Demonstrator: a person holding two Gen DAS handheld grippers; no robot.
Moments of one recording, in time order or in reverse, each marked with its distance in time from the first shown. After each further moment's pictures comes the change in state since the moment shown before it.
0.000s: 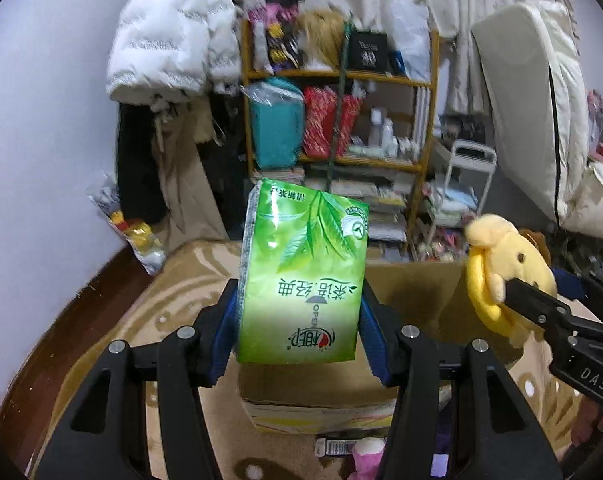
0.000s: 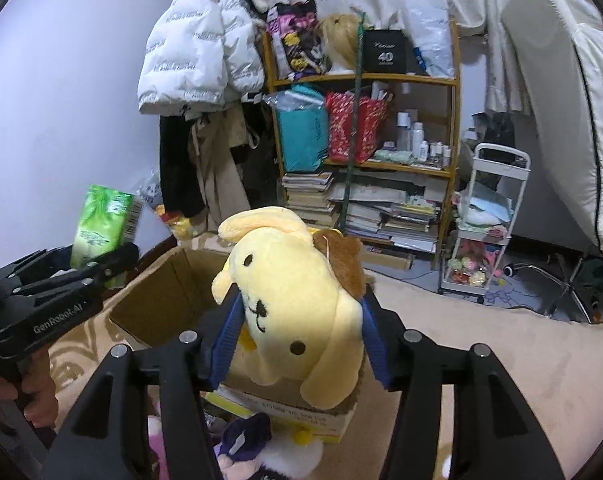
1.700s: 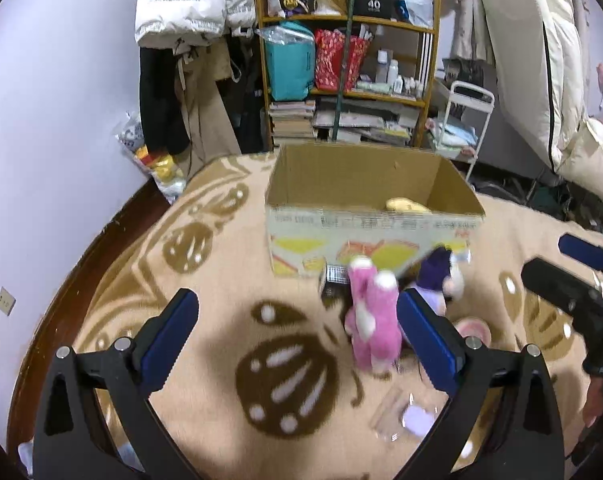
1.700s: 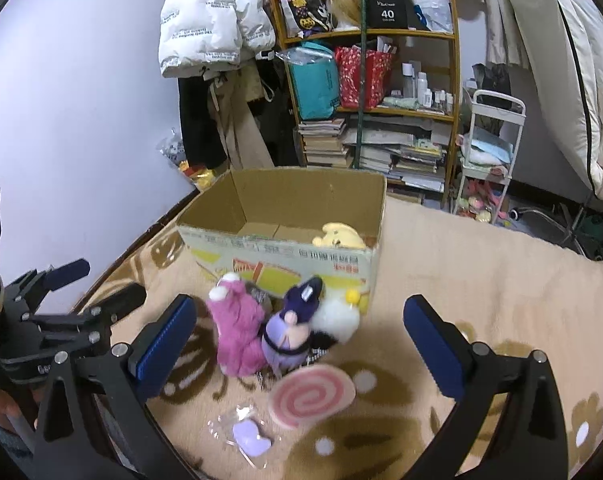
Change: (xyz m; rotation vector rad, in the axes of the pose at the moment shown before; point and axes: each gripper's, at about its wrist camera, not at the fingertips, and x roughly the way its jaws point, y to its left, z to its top) left arm -0.111 -0.012 -0.083 -0.018 0.224 0.065; right arm -0.096 0.024 -0.062 0.069 0.168 0.050
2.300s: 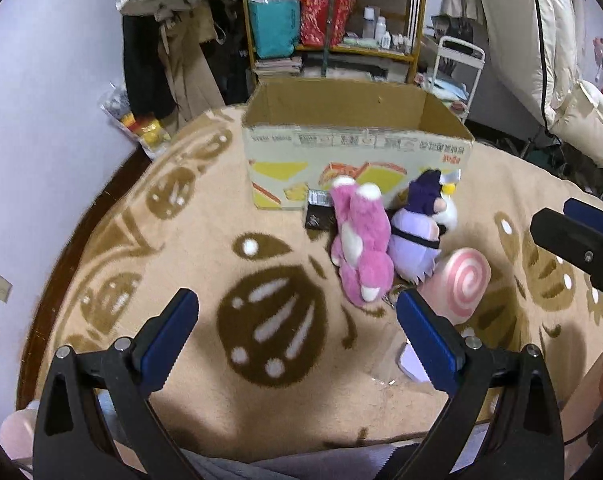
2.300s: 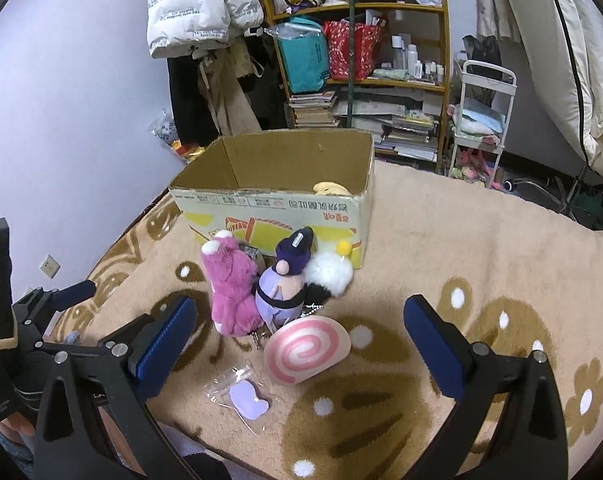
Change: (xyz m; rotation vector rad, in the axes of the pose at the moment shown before) left arm 0.015 -0.012 -0.039 0.026 0.152 -0.044; right arm 0.000 -0.004 -0.024 0.033 0.090 -0.019
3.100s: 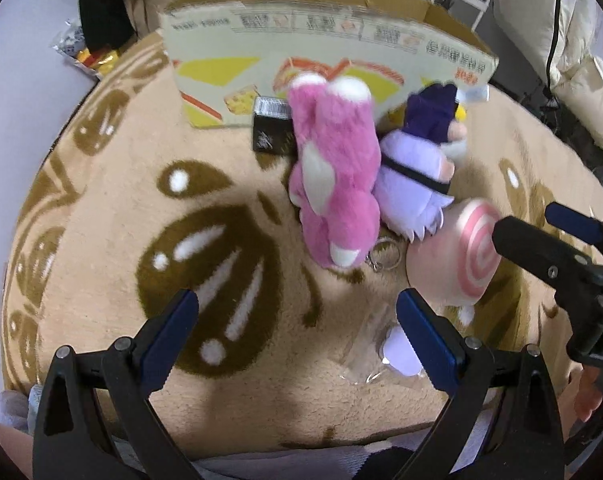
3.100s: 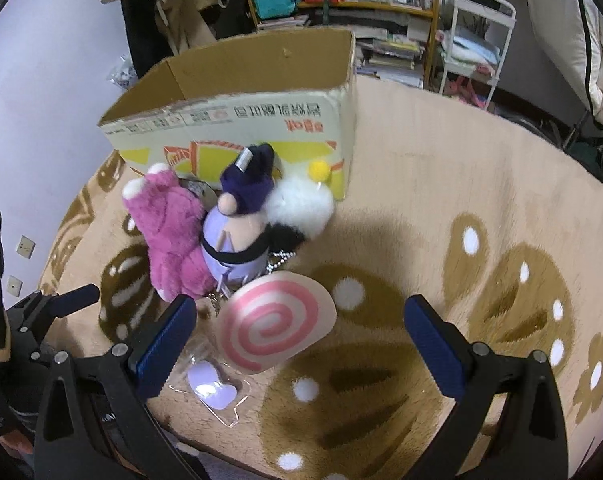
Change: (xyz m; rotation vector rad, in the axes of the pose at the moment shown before) left arm 0.078 -0.022 -0.005 -0.001 0.282 -0.094; right arm 0.077 -0.017 -0.014 0.066 0.267 -0.072
